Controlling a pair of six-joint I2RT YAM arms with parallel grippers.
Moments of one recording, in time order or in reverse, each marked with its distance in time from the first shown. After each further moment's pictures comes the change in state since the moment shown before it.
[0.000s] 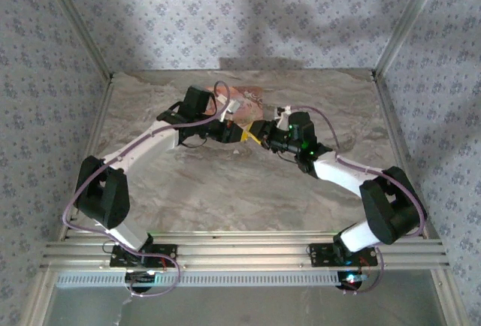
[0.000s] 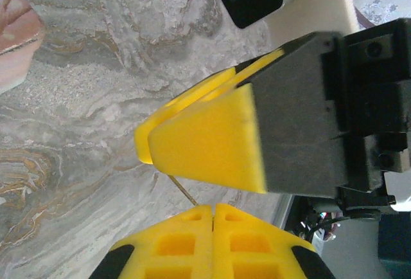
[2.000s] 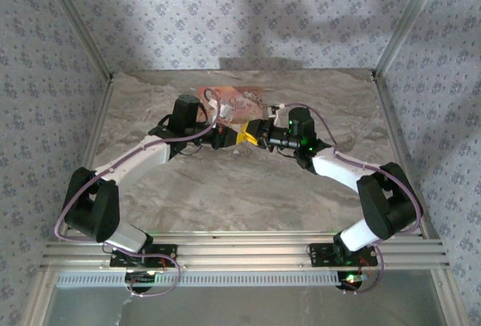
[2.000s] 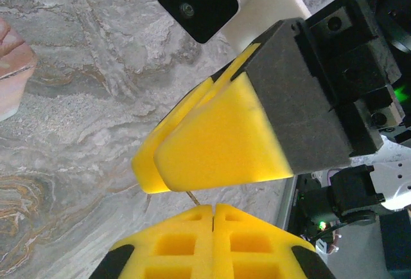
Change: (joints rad) left arm 0.033 -0.121 -0.225 0.304 0.056 -0.055; right arm -0.013 0.040 0.042 0.037 -0.204 0.086
